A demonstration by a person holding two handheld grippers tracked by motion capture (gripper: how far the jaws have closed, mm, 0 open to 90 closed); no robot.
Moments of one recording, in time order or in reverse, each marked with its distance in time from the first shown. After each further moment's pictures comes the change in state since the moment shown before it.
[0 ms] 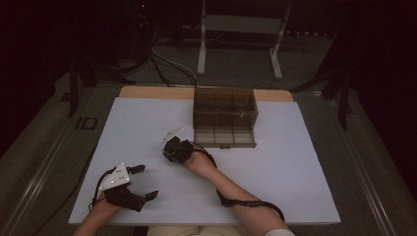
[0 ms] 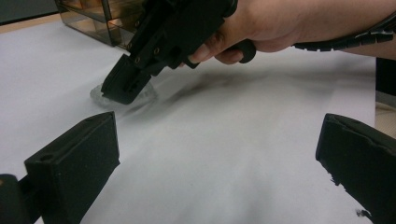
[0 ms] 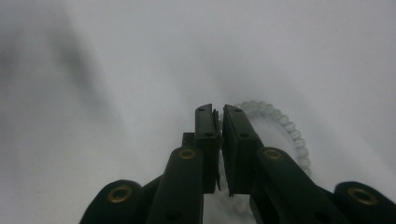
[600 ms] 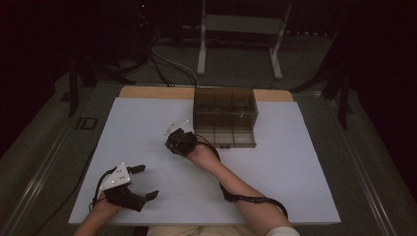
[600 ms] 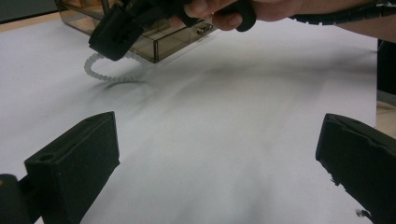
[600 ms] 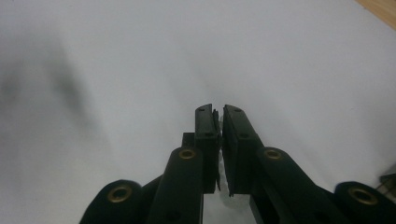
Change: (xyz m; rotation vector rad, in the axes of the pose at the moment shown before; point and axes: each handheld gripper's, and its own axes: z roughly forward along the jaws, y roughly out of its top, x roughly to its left) left arm 0.000 0.000 0.001 0.006 0.000 0.001; right arm -0.014 0.015 -0.025 -0.047 -0.046 -0.014
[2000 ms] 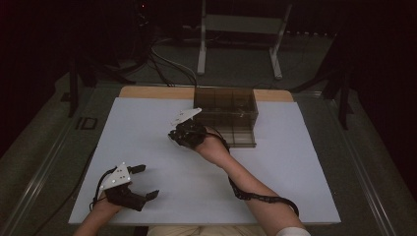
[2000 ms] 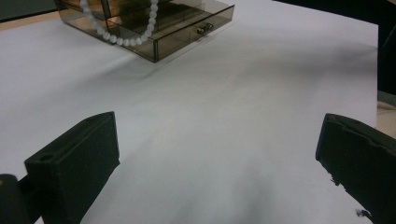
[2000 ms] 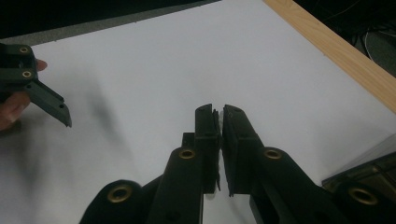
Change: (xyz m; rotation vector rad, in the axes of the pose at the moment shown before) left arm 0.001 0.000 0.001 0.004 -0.004 -0.004; right arm -0.010 0.019 -0.062 -0.097 0.021 -0.009
